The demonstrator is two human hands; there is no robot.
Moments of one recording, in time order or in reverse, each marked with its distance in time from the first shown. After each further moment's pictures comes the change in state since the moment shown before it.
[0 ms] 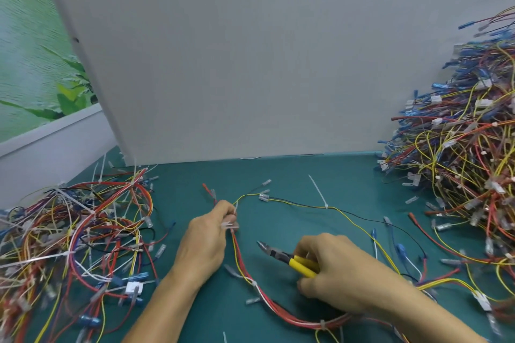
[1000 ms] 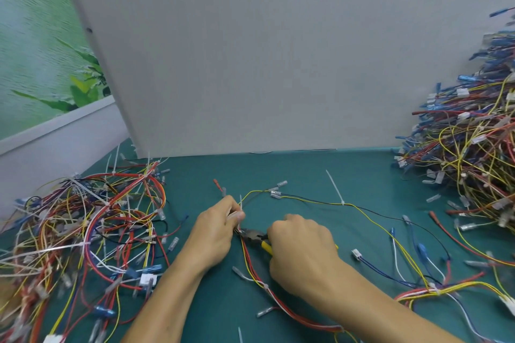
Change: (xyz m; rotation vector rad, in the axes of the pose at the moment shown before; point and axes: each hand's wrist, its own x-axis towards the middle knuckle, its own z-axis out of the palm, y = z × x) left_hand 0.006 -0.002 -0.009 -0.077 -0.059 -0.098; right_hand 0.039 -0.063 0.026 -0.346 0.192 -0.081
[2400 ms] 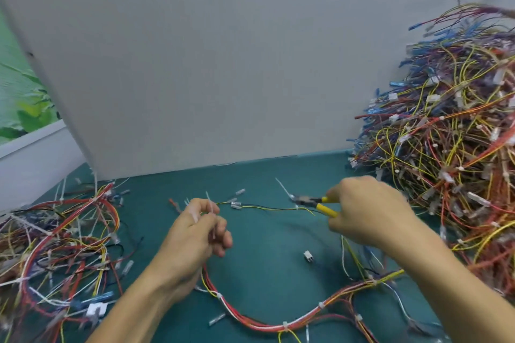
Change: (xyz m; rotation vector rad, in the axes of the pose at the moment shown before) left_hand -0.021 0.071 0.009 -0.718 -0.080 -0.141; right_hand -0.033 0.136 -0.057 -0.156 0.260 0.270
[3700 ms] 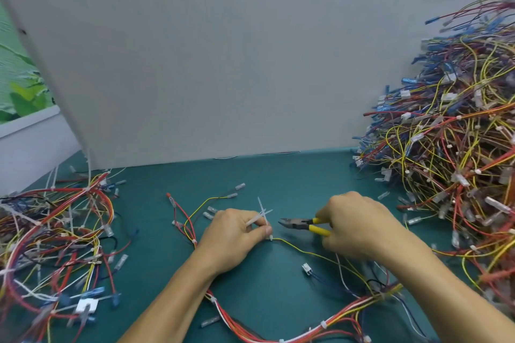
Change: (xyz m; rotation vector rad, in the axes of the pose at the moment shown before) left_hand 0.039 -0.037 0.026 0.727 -0.235 0.263; right_hand 0.008 -0.007 0.029 -0.007 -0.186 -0.162
